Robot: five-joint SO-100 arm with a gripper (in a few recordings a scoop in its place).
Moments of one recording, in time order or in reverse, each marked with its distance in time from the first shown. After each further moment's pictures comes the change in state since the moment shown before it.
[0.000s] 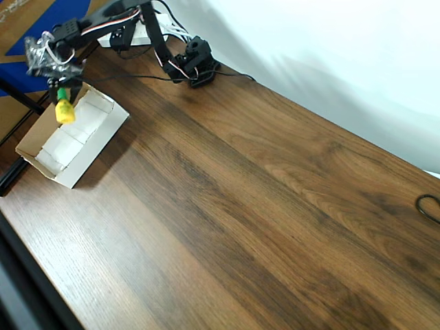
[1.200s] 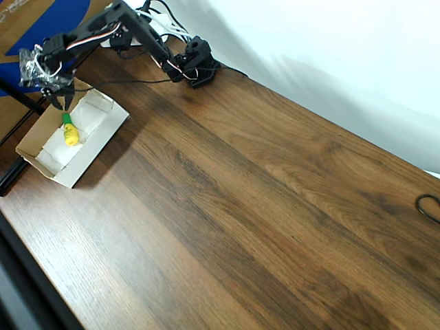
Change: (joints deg) arm 6.1 -10.6 -5.7 -2.9 -0.4
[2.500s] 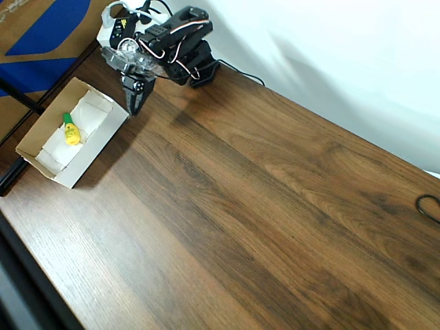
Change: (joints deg) arm -28.3 113.6 96.2 0.7 -11.2
